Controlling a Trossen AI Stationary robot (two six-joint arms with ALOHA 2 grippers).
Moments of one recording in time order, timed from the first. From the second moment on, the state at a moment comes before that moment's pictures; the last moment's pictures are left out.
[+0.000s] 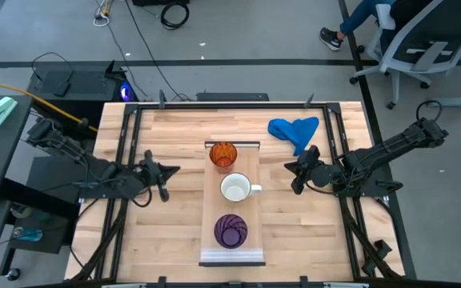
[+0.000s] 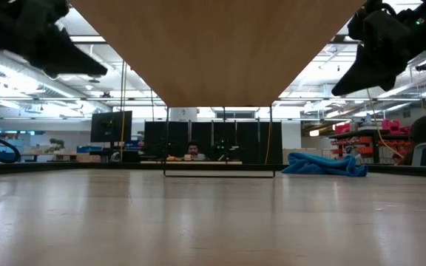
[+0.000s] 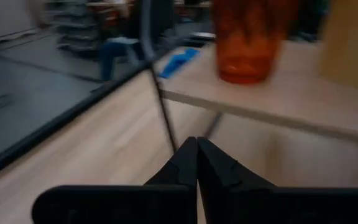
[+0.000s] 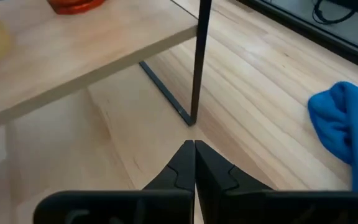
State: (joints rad) left arm -0.54 0.72 0.32 -0.05 -1.00 -0.35; right arm 0.35 0.86 0.50 -0.43 0.66 0.68
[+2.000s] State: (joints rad) left arm 0.21 1.24 0.32 0.91 0.26 -0.12; right arm 0.28 0.86 0.50 -0.38 0.67 0.61
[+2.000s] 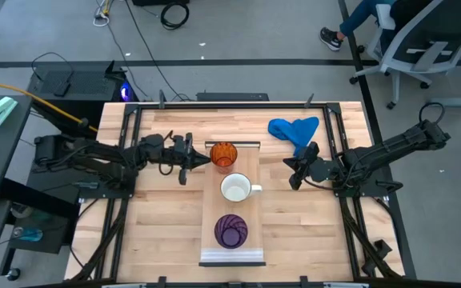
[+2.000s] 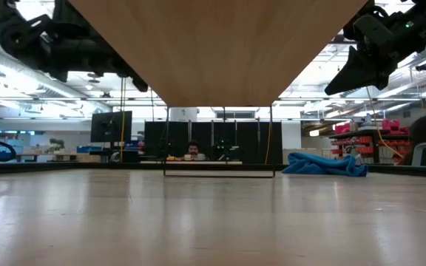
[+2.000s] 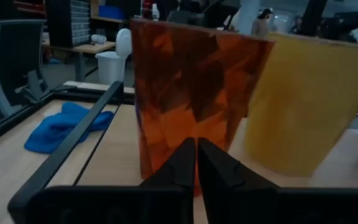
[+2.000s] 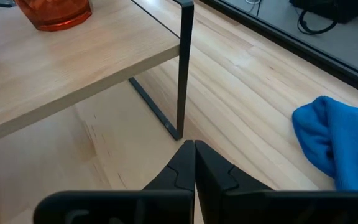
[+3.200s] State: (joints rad) left arm 0.21 1.43 0.45 0.92 0.32 -0.12; right arm 0.28 0.86 0.50 -0.39 0.66 0.61
